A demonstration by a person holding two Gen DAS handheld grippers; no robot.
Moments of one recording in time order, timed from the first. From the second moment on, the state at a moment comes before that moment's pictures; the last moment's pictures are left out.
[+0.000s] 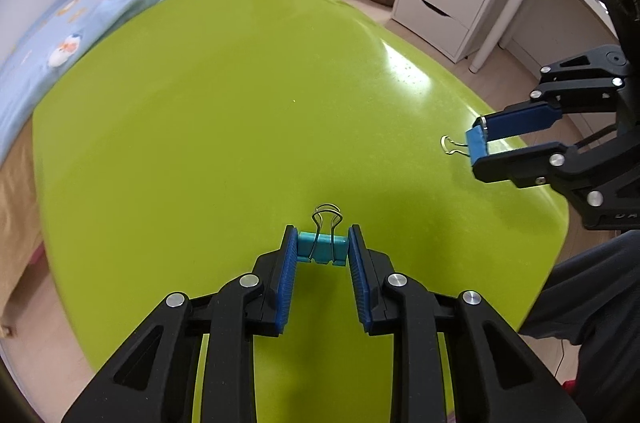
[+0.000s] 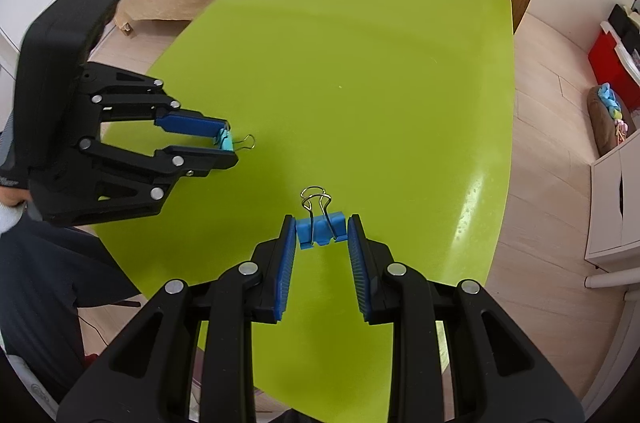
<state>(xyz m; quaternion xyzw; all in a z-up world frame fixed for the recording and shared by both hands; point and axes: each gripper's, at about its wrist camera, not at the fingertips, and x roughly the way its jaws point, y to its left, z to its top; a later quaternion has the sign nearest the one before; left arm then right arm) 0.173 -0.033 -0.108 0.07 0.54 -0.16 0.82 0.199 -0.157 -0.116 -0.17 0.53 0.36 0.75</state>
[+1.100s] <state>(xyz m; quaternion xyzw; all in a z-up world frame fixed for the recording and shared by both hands) -0.032 -0.048 -0.010 0.00 0.47 -0.11 0.87 0.002 -0.208 -0.033 -0.13 0.46 0.37 0.80</state>
